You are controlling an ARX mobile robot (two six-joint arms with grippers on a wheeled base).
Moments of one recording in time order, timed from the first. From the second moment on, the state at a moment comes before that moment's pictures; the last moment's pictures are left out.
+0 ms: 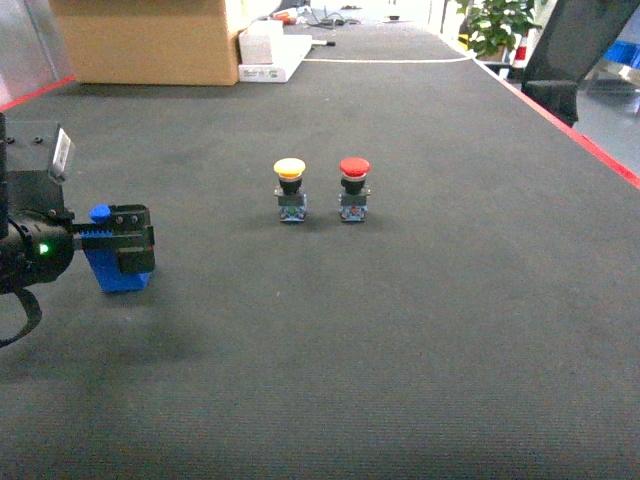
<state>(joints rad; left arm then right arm) -0.07 2.02 0.88 0.65 -0.20 -0.07 0.00 0.00 0.01 0.00 0.00 0.00</state>
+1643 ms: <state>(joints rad) -0.22 0.91 0.34 0.45 -0.44 -0.07 0.00 0.00 0.01 0.00 0.00 0.00</state>
